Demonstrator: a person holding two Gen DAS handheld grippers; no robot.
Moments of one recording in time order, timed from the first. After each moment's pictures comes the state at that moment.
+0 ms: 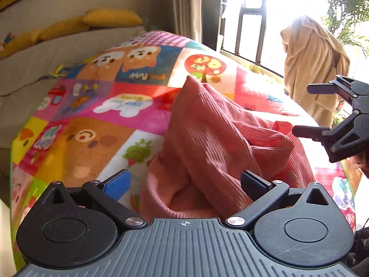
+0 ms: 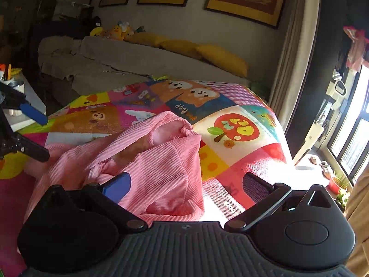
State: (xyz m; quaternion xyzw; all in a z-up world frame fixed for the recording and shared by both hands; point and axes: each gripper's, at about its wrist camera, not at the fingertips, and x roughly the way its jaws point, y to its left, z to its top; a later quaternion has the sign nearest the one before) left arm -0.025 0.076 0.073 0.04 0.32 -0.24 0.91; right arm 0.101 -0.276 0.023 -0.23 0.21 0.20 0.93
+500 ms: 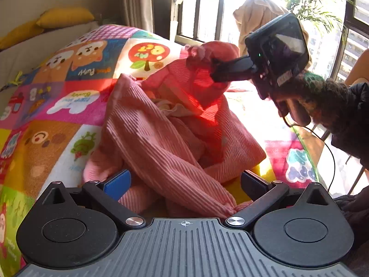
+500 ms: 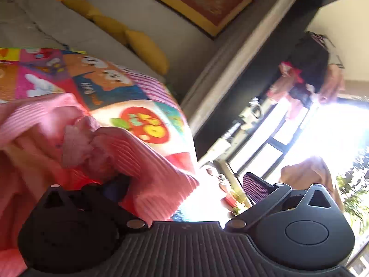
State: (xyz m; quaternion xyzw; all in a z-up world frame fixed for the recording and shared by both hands) left arm -0.069 0.025 0.071 0.10 0.33 -0.32 0.88; right arm 0.188 -0.308 0.009 -0.28 0.13 -0.15 0.94
